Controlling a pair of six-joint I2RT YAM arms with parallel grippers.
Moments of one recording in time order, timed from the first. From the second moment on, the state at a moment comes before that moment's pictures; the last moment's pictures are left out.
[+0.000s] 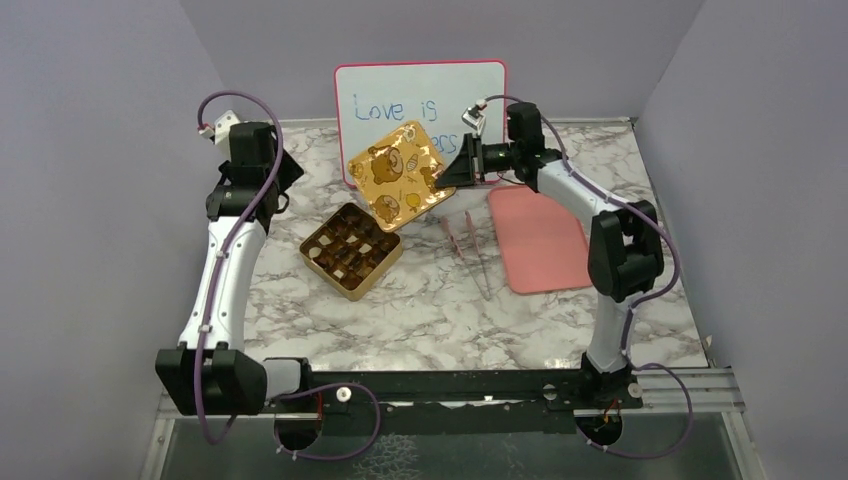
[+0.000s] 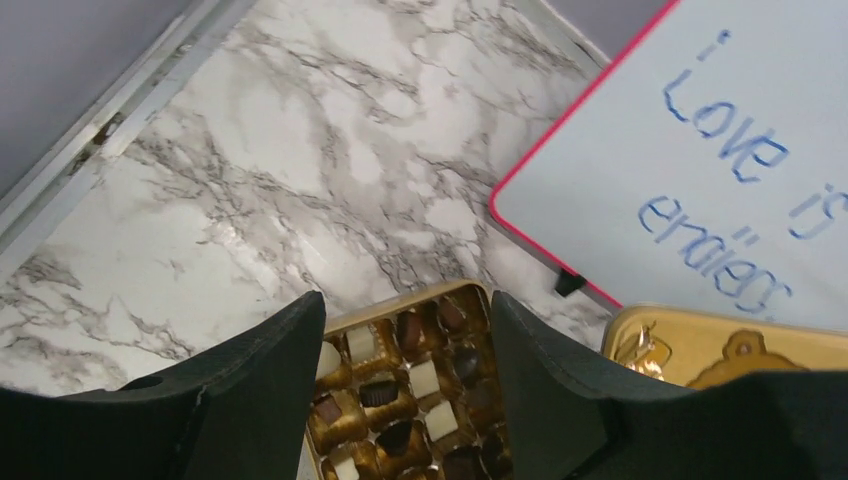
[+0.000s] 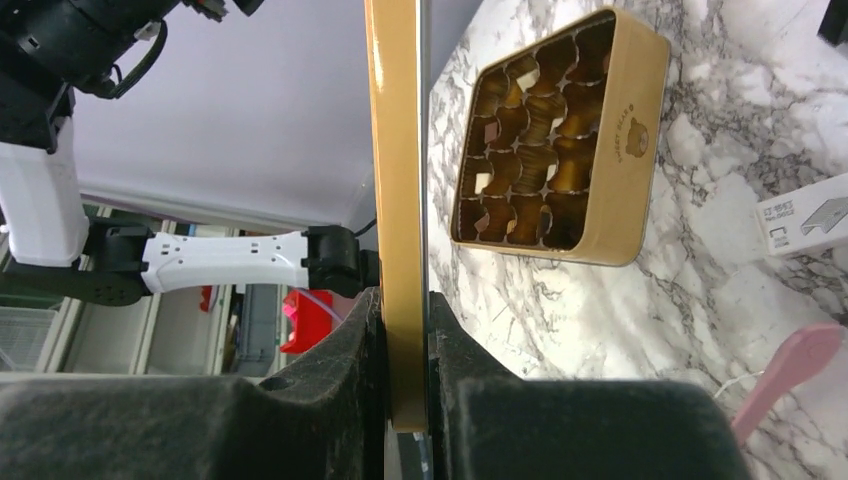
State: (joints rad) left arm -0.01 1.22 1.31 -0.63 -0.24 -0.59; right arm 0.34 1.95 1.53 0.00 -1.19 0.62
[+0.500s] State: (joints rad) left arm 0.19 1.48 1.31 -0.66 -0.26 -0.70; right arm 0.57 2.19 2.01 -0.44 -1.09 0.60
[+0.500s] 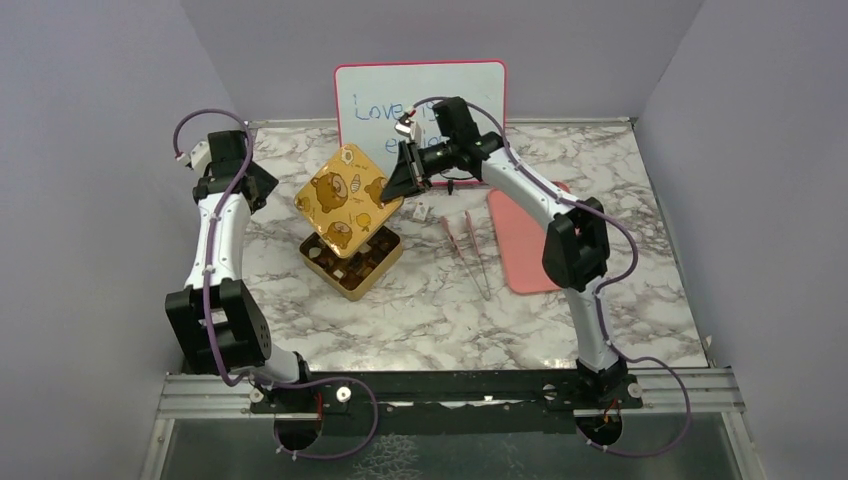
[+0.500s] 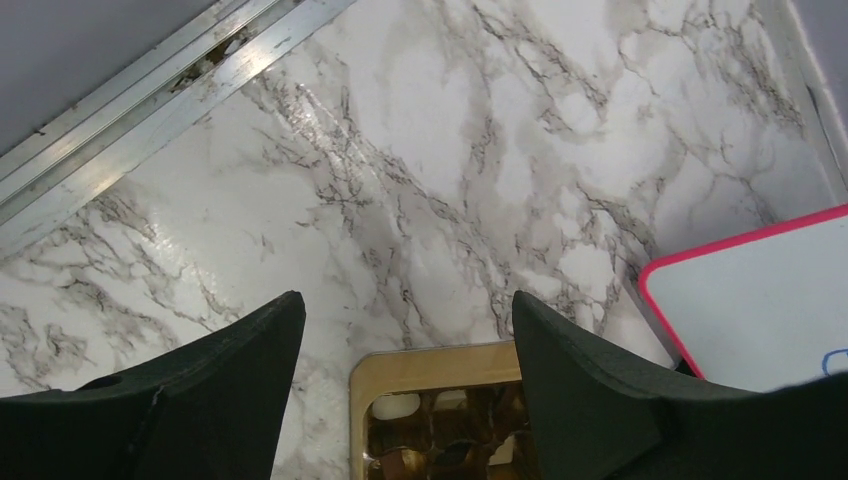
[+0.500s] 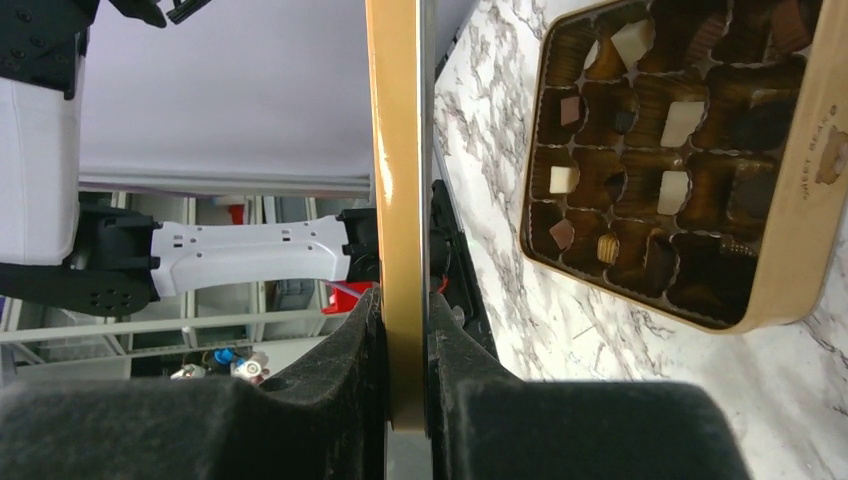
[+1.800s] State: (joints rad) left arm 0.21 1.39 0.98 -0.60 0.17 -0.66; right arm 0.64 2.49 2.21 -0.61 -1.13 0.68
